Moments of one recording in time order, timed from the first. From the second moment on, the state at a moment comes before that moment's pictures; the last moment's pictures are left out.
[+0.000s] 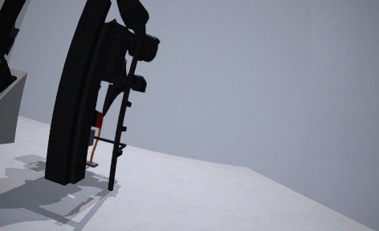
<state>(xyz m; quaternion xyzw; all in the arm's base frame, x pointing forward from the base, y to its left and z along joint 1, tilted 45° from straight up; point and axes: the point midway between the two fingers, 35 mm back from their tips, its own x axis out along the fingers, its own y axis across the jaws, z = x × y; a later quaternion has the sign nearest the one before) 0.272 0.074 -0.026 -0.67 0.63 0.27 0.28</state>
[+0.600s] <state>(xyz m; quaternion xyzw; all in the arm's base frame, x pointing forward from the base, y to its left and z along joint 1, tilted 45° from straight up) 0.270 0.082 -0.031 -0.68 0.63 0.27 0.27</state>
